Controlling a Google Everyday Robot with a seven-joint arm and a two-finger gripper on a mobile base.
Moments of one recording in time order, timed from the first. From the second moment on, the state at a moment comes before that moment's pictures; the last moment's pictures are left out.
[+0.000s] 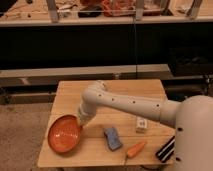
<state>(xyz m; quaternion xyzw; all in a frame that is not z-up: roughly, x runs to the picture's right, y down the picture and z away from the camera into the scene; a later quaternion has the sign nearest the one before) -0.126 0.174 0.811 -0.05 -0.42 -0.72 0.55</state>
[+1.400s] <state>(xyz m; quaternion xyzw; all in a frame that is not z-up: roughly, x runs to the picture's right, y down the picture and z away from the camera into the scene) 0.016 0.208 0.773 -0.08 -0.39 -0.65 0.64</state>
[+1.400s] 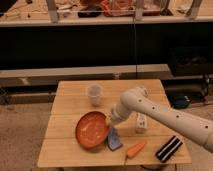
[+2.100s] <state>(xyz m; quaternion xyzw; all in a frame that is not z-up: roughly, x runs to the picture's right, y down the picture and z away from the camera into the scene) -0.125 0.238 0.766 -0.07 -0.44 -0.73 0.52</state>
